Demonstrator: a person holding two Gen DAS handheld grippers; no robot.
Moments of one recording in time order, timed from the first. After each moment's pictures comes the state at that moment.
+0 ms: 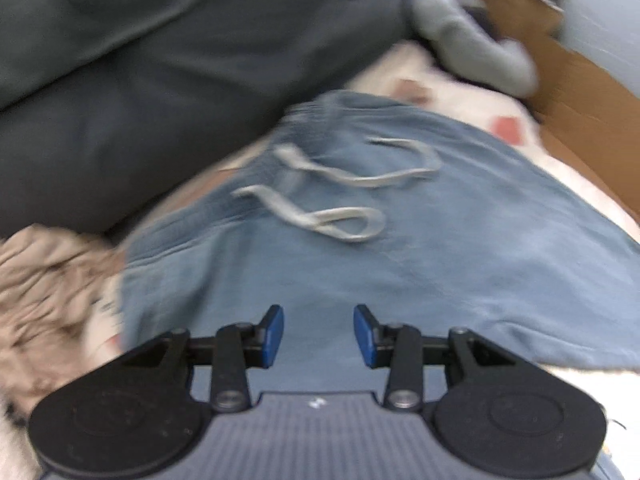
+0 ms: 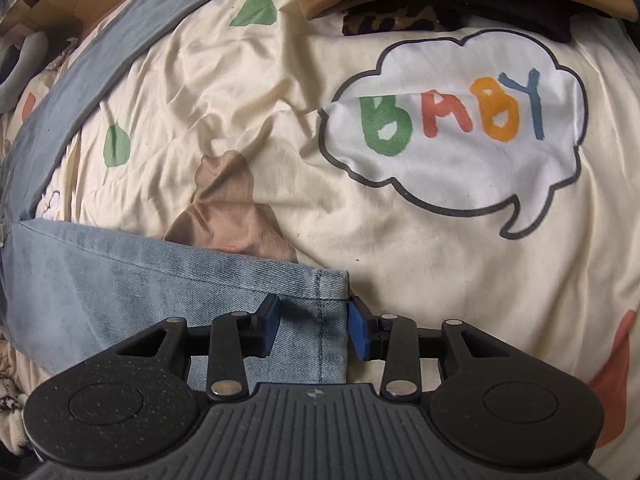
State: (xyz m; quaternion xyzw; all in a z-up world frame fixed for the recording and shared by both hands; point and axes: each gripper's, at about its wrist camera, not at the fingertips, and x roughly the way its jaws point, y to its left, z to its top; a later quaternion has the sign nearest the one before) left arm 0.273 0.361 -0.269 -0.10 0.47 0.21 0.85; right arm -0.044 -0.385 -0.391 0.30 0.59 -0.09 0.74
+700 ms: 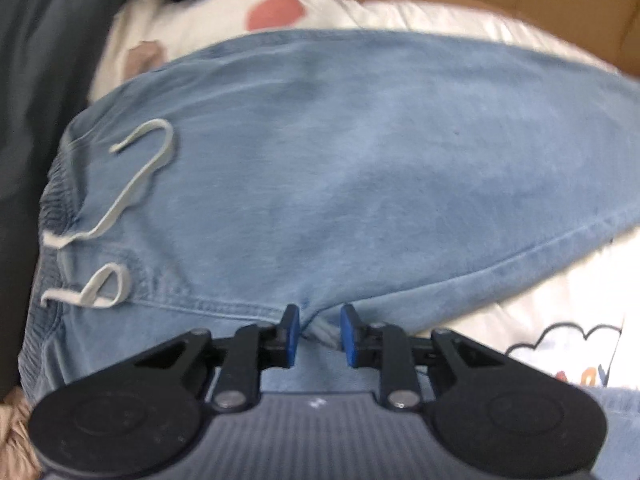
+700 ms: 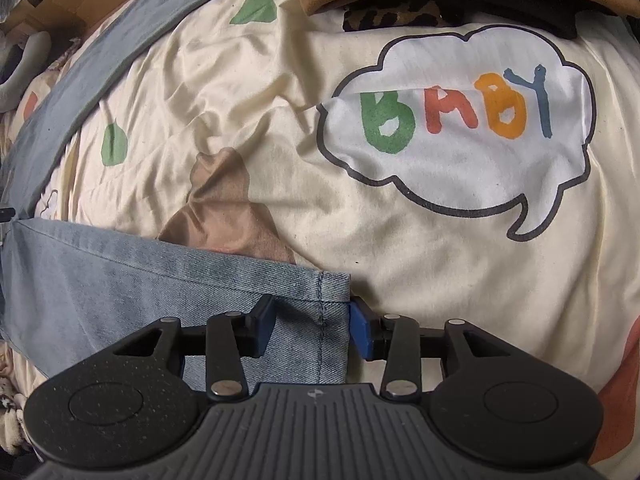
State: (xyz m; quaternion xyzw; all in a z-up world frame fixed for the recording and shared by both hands) left arm 0.396 0.227 -0.326 0.08 0.62 0.03 0.78; right arm -0.051 -0.387 -0.397 0.30 0.59 -0.09 0.75
